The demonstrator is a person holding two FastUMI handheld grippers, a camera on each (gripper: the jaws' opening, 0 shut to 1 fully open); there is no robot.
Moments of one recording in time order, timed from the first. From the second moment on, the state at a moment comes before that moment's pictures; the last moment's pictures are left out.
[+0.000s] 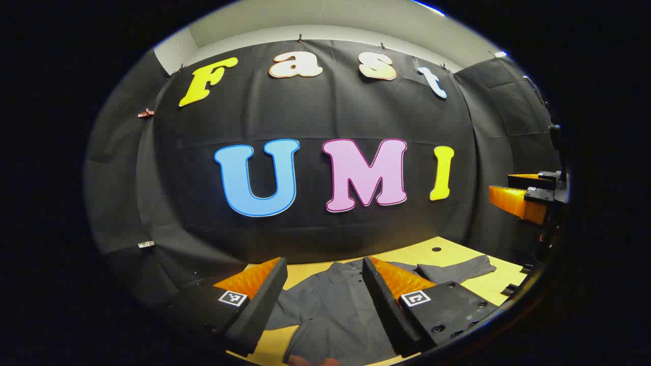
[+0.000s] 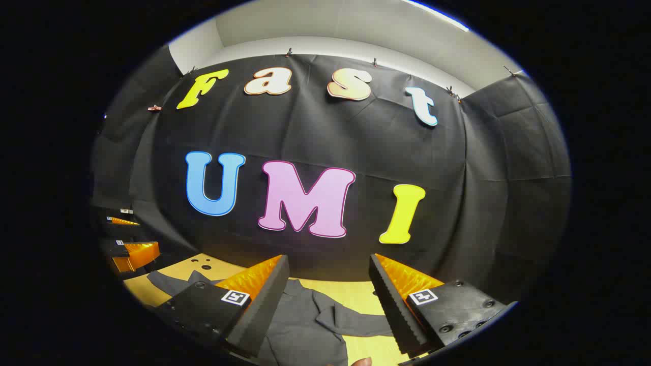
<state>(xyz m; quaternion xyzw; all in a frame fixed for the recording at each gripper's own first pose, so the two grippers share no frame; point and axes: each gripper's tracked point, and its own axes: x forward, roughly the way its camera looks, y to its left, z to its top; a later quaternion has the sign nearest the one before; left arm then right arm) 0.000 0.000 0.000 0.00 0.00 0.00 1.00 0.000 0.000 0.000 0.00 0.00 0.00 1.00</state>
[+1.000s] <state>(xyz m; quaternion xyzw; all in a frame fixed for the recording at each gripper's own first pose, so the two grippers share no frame) 0.023 -0.054 0.011 0.02 -0.01 -0.02 1.00 0.027 -0.050 -0.026 0.02 0.02 -0.01 1.00</state>
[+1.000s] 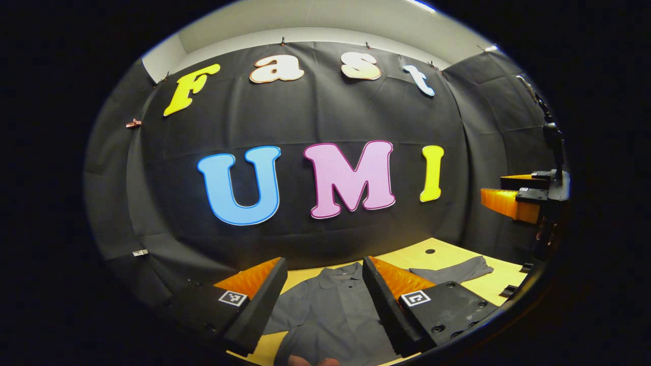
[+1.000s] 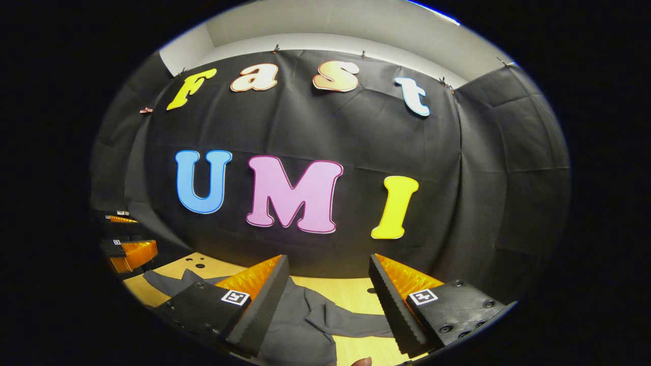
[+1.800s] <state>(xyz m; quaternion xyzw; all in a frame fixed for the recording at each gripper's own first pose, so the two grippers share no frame) 0.069 -0.149 -0.007 0.05 0.05 -0.01 1.00 0.116 -0.226 -0.260 0.02 0.20 -0.06 0.98</state>
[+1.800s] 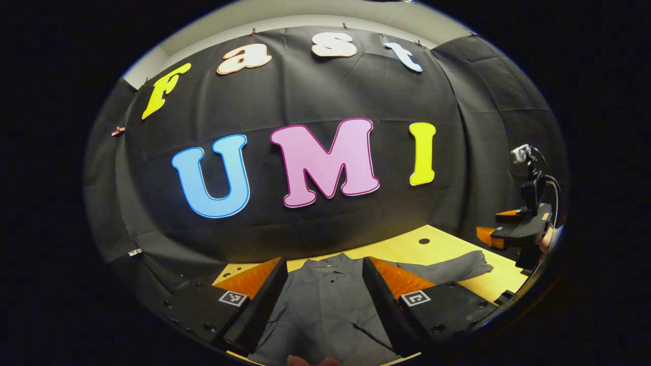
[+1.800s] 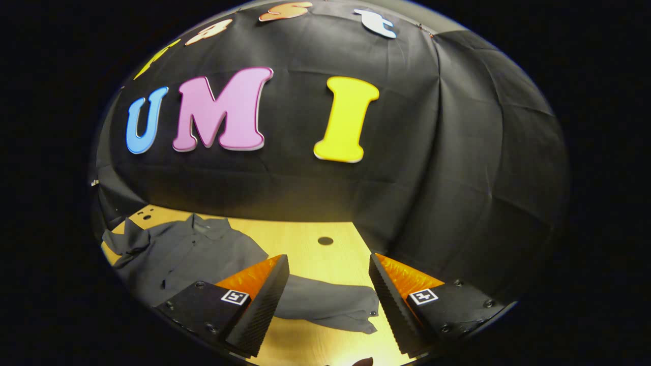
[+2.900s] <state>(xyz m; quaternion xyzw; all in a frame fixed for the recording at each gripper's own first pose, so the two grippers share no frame) 0.064 -0.178 -0.056 0.06 0.13 0.03 0.99 0.119 -0.269 -0.477 0.08 0.37 -0.07 0.92</state>
